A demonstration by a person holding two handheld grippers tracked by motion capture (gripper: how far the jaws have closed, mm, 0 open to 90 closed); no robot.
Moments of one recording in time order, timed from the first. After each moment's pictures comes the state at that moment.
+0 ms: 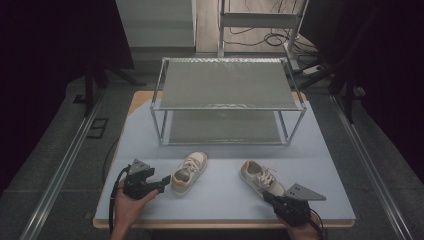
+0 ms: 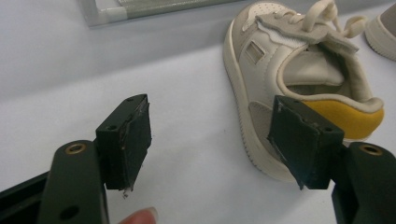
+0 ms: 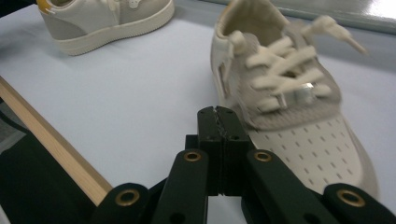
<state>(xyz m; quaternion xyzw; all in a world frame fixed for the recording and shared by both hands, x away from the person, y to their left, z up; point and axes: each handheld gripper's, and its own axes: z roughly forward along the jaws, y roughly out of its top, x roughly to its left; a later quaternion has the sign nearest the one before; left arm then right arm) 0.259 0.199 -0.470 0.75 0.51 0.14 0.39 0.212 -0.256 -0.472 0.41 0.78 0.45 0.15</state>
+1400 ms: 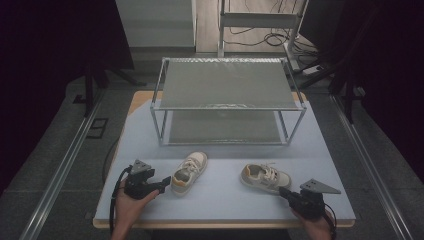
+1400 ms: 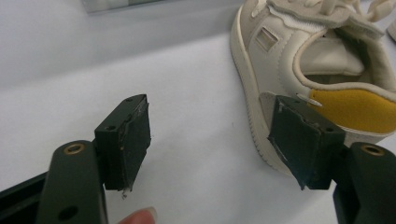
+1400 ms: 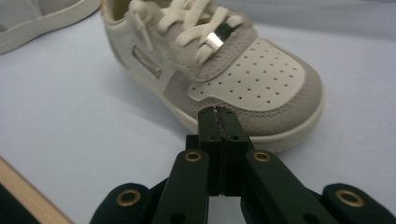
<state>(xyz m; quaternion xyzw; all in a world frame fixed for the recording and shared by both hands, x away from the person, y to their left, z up) 0.262 0.198 -0.477 0.76 0.52 0.14 0.38 0.234 -0.302 -0.487 0.48 0.76 0.42 0.15</state>
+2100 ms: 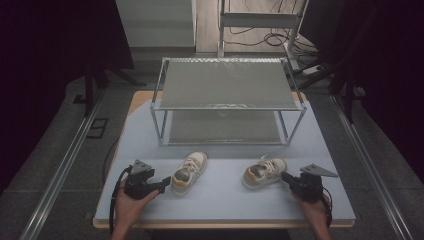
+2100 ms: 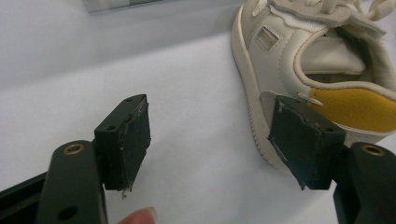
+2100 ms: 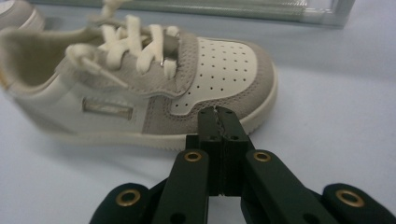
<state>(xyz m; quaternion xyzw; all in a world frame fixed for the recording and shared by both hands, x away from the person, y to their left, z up) 0.262 0.199 -0.477 0.76 0.52 0.14 0.37 0.280 -0.307 -0.488 0.51 0.73 0.41 0.18</state>
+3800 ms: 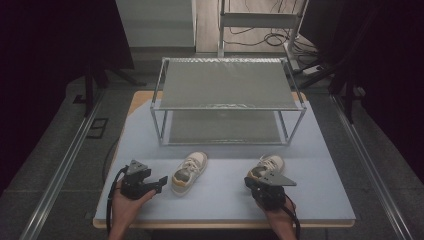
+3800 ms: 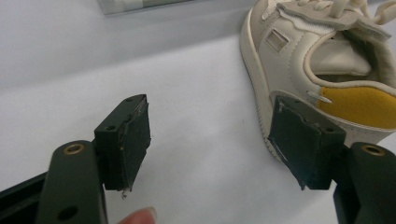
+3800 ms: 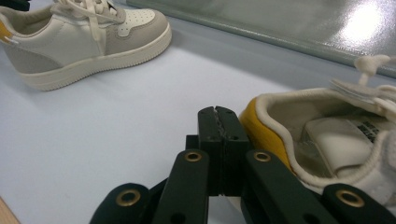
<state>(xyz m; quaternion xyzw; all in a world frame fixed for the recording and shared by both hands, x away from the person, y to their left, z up) 0.259 0.207 -0.474 0.75 0.52 0.15 0.38 0.248 -0.195 -0.471 0.41 0.78 0.44 0.19</state>
